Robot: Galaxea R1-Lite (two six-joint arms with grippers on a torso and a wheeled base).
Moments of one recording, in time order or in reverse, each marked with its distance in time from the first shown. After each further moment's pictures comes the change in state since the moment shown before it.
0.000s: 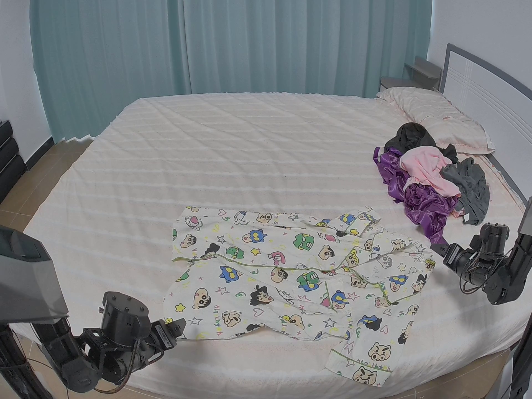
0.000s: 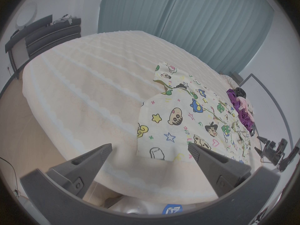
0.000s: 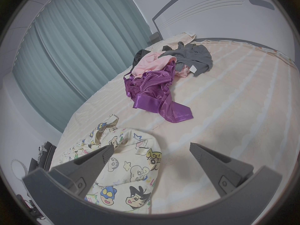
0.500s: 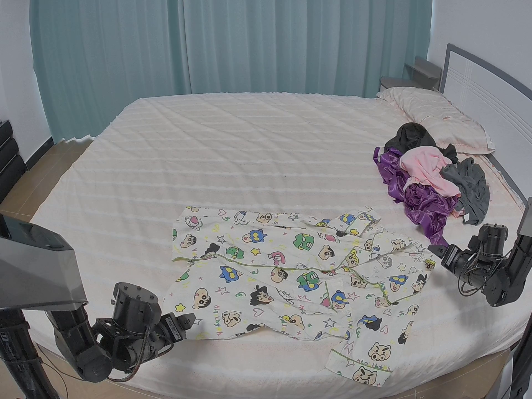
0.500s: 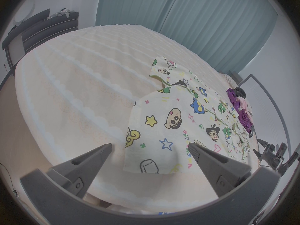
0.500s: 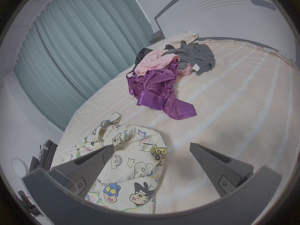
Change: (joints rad) left arm 0.049 0.093 -0.100 0.004 -0.090 0.022; right arm 0.020 -0.008 0.019 -0.010 0.000 0.002
